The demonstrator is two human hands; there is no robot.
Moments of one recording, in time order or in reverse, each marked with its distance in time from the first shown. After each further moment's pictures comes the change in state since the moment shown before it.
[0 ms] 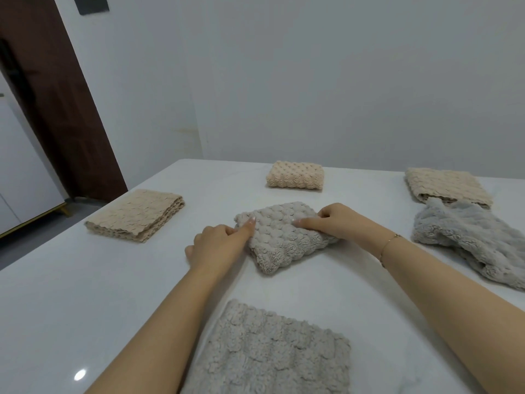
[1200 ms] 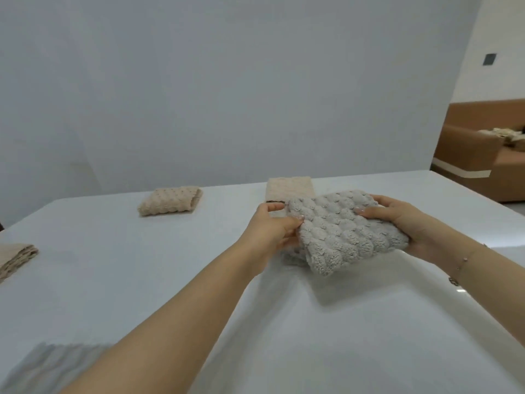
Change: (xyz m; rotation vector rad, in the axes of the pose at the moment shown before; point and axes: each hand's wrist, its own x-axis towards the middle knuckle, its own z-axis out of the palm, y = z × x) left_hand -0.146 0.278 0.099 -1.035 -0.731 0.106; right_hand -0.174 0.212 -0.235 0.904 0.248 0.090
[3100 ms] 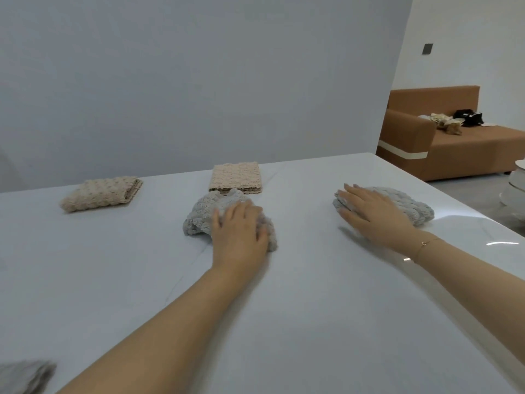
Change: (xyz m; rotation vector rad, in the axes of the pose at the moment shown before) left_hand 0.034 -0.081 0.053 1.384 0.274 0.678; right_hand -0.007 0.044 -0.114 -1.453 0.239 -0.386
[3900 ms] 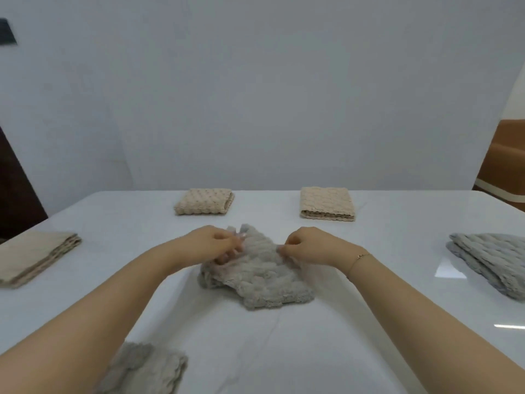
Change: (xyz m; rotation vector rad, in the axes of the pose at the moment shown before) left_hand -0.019 -0.192 -0.148 -0.469 -0.574 -0.421; right_hand 0.084 -0.276 0.030 0.297 -0.498 -0.166
